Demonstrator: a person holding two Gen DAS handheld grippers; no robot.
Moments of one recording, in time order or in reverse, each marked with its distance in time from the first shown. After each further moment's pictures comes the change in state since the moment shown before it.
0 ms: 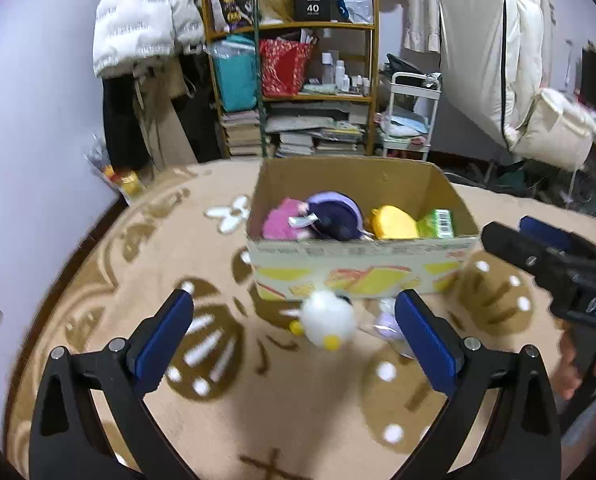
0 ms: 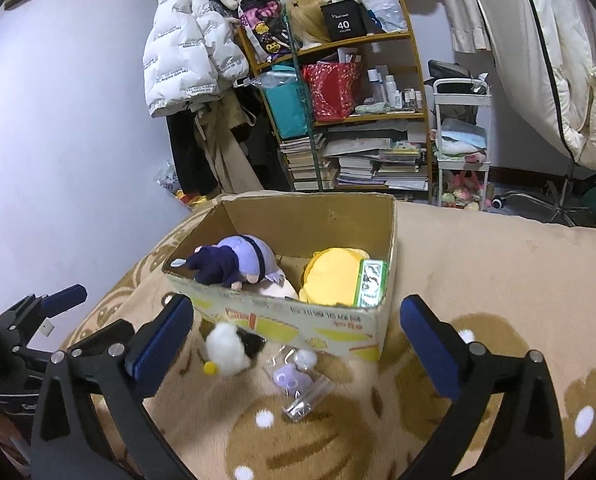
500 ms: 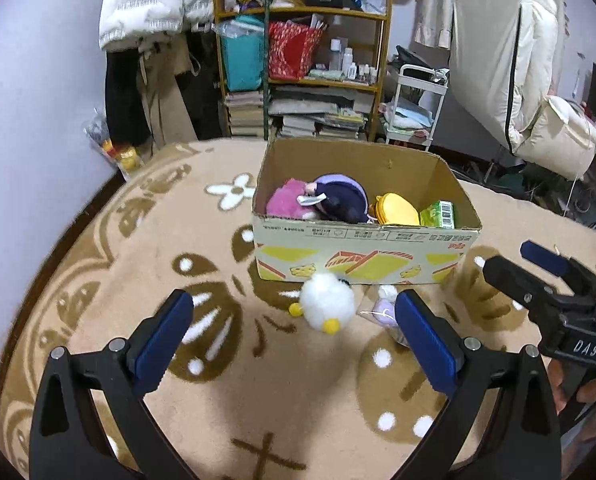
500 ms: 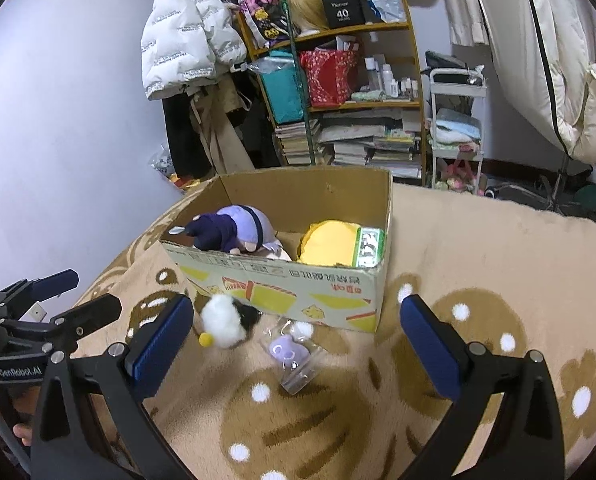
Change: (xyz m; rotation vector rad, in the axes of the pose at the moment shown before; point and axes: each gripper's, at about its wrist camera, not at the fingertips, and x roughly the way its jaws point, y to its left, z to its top) left arm 0.008 0.013 -0.004 -0.061 0.059 -0.012; right arm 0.003 -0.002 -0.018 0.002 0.062 -0.019
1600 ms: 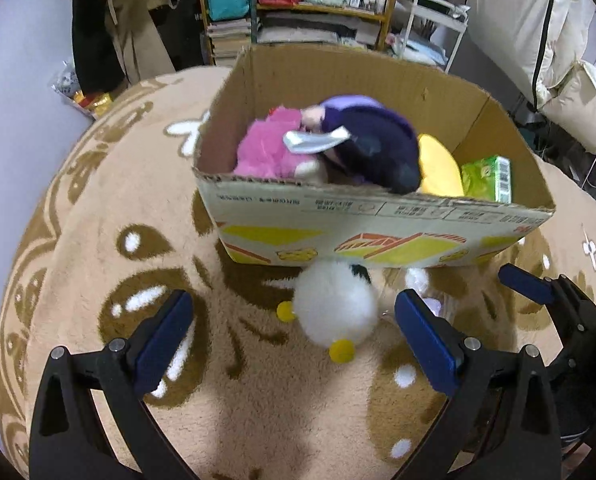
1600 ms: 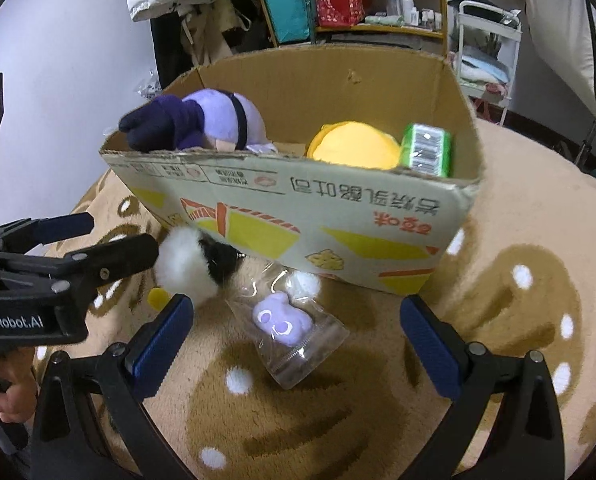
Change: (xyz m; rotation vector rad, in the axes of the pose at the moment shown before) left arm 0.117 -0.006 0.014 0.018 0.266 -0.003; right arm 0.102 0.005 -0.029 -0.052 0.271 -0.009
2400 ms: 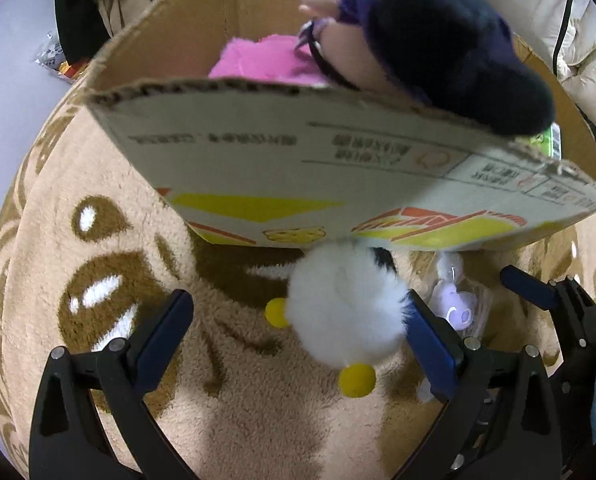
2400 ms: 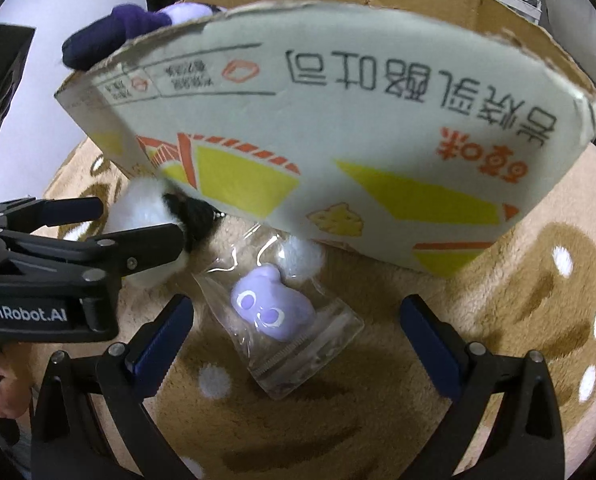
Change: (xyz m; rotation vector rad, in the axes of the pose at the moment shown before) left arm 0.058 -0.002 0.004 0.000 0.137 0.001; right arm 0.049 0.006 -0.004 -0.044 0.124 -0.033
